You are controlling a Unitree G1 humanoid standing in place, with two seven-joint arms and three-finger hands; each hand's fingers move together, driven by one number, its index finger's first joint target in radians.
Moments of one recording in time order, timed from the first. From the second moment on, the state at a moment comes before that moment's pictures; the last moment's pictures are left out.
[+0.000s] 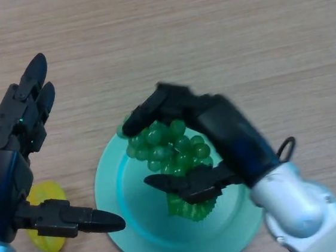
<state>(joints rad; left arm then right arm) 0.13 0.21 0.18 -0.57 -0.09 0.08 -0.26 -0.26 -0.20 0.58 -0.55 -0.27 0.60 -0.04</state>
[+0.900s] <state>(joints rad) 0.14 0.20 0.22 -0.57 -0.09 0.07 -0.25 -0.09 -0.21 -0.02 -0.85 0.00 0.58 0.31</state>
